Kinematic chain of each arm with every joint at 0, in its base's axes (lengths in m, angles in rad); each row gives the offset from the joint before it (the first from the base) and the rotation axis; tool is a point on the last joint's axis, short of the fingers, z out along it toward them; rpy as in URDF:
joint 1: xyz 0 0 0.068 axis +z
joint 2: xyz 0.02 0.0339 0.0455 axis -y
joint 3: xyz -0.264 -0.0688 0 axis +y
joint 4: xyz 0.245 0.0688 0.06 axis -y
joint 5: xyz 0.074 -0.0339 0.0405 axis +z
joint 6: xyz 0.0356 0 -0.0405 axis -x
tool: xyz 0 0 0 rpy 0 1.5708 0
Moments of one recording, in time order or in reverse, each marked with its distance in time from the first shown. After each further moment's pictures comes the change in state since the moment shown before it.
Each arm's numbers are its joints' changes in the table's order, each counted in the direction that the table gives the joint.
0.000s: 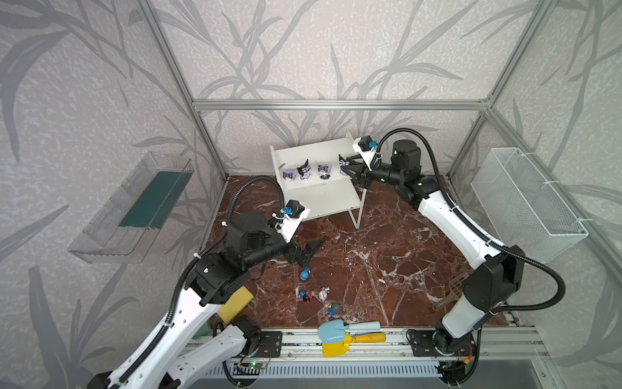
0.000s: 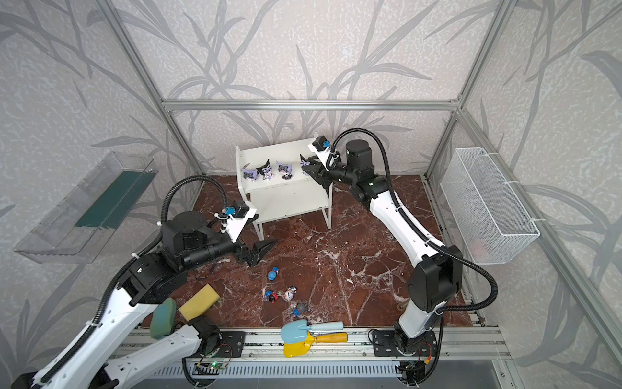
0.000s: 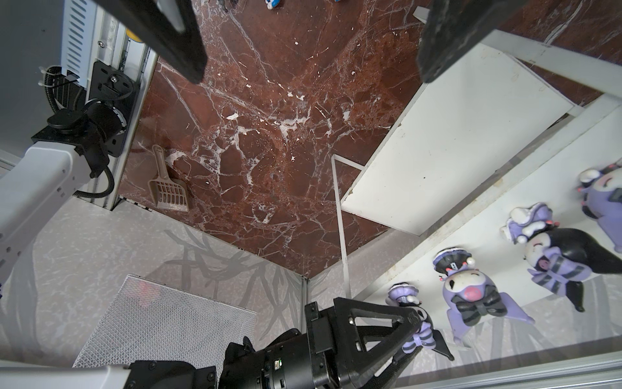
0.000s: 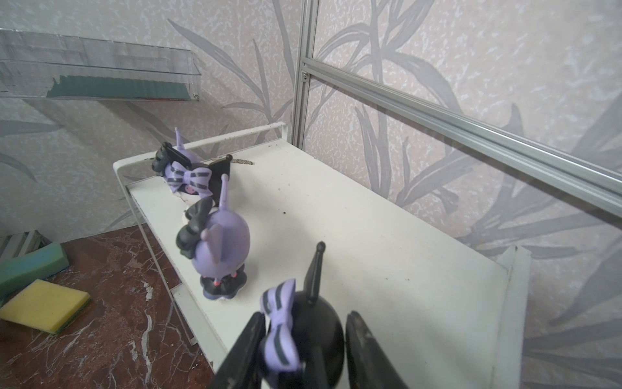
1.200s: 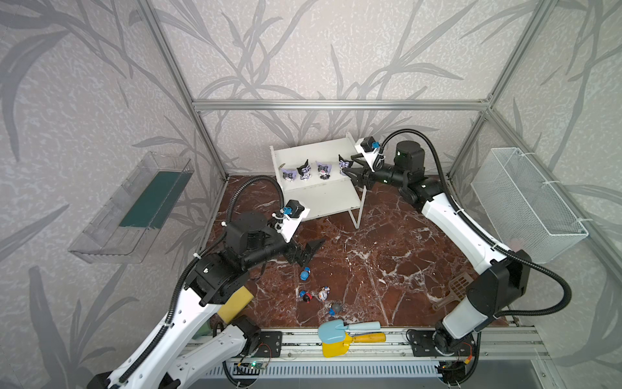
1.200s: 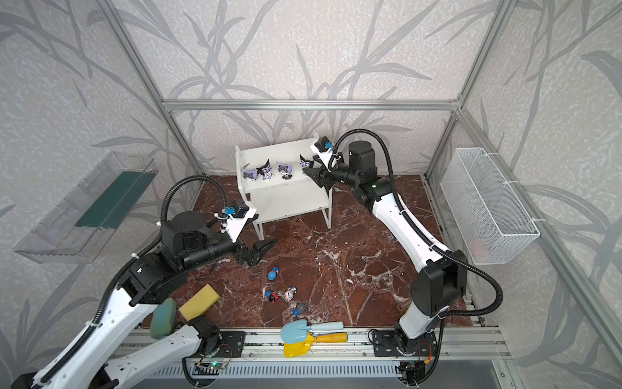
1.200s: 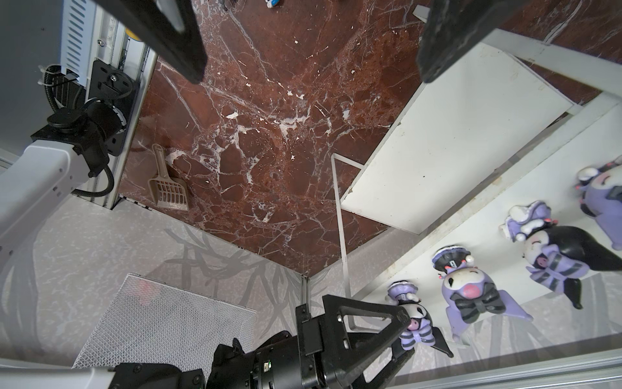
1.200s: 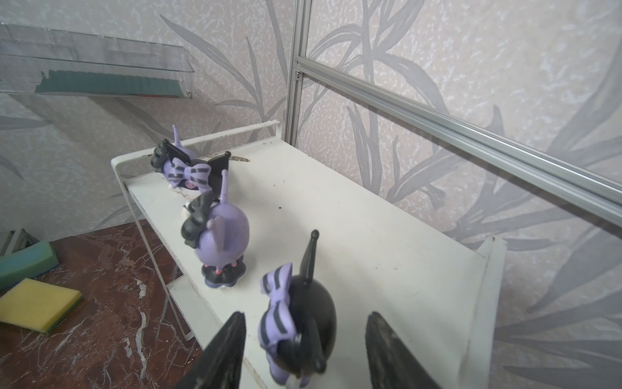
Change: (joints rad) left arm 0.003 0.001 0.000 0.003 0.000 0.000; right arm -0.001 0.046 0.029 -0.014 -0.033 0.030
